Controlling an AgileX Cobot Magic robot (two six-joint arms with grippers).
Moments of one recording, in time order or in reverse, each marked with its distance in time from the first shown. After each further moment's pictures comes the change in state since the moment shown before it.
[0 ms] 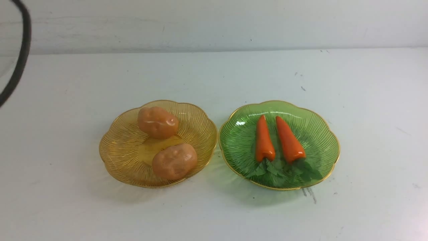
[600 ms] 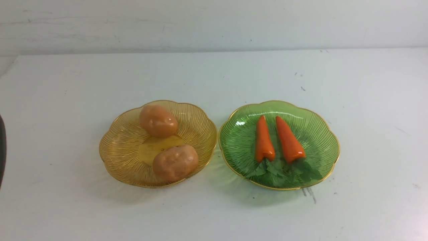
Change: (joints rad) right arm -0.001 -1.103 1.561 -0.066 -1.066 0.122; left arm 0.000 -0.151 0.219 0.000 -0.166 -0.019
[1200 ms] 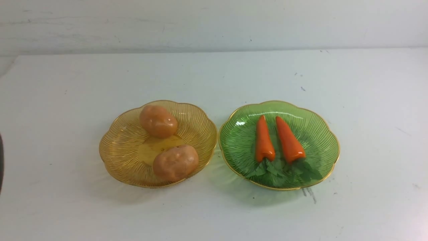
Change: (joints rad) right arm 0.000 -0.086 0.132 -0.005 -0.155 0.018; left arm 0.000 -0.141 0.110 0.000 -0.126 0.031
